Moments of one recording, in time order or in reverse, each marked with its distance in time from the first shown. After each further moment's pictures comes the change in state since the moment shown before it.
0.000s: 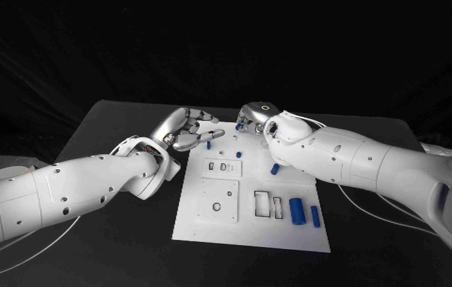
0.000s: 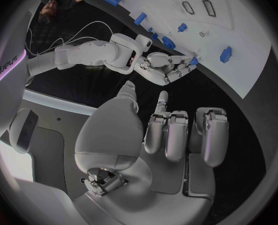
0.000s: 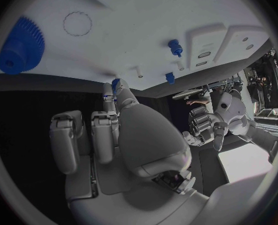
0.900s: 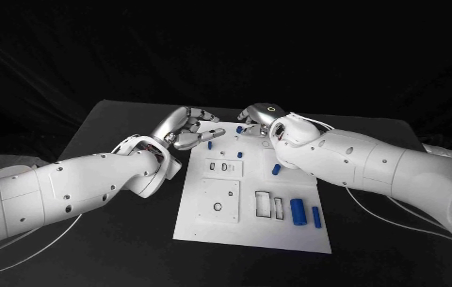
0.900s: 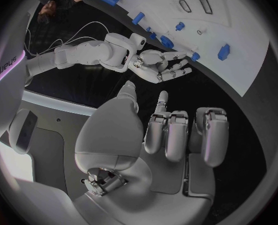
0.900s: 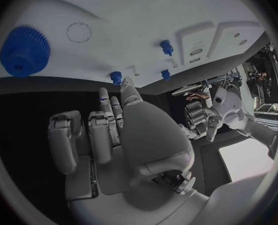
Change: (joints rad) left arm 0.001 0.003 0.000 -0.014 -0.001 0.000 -0.003; left_hand 0.004 0.004 0.000 0.000 0.000 0.000 0.000 0.000 0.000 0.000 0.000 0.000 0.000 0.000 0.000 0.000 0.000 0.000 0.000 0.000 0.000 0.000; right arm 0.009 -0.077 -0.001 0.111 0.032 -0.028 -0.016; right_hand -0.054 -0.075 -0.045 0.055 0.004 -0.239 -0.006 -0.018 -0.017 -0.138 0.045 0.003 0.006 0.000 0.040 0.000 0.000 0.000 0.000 0.029 0.000 0.000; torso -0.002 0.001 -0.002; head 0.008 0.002
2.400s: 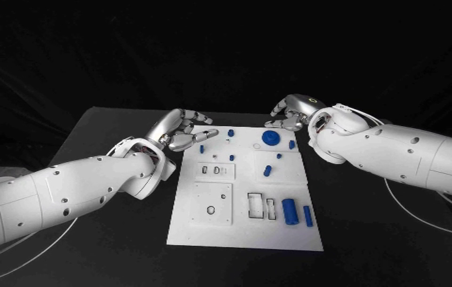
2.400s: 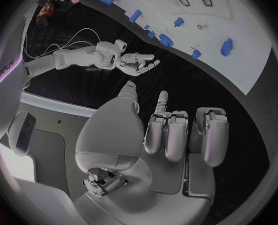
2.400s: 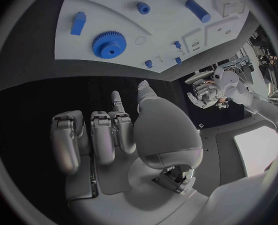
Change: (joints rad) left arm -0.002 0.027 -0.002 -0.048 0.000 0.001 0.004; left_hand 0.009 0.009 0.003 -0.003 0.000 0.000 0.000 0.000 0.000 0.000 0.000 0.000 0.000 0.000 0.000 0.000 0.000 0.000 0.000 0.000 0.000 0.000; right arm 0.061 -0.279 -0.006 0.176 0.150 0.009 -0.006; right_hand -0.285 -0.121 0.103 0.099 0.031 0.118 -0.015 0.063 0.094 0.455 -0.086 1.500 1.241 -0.001 -0.046 0.000 0.000 0.000 0.004 -0.039 0.000 0.000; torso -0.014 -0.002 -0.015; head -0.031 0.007
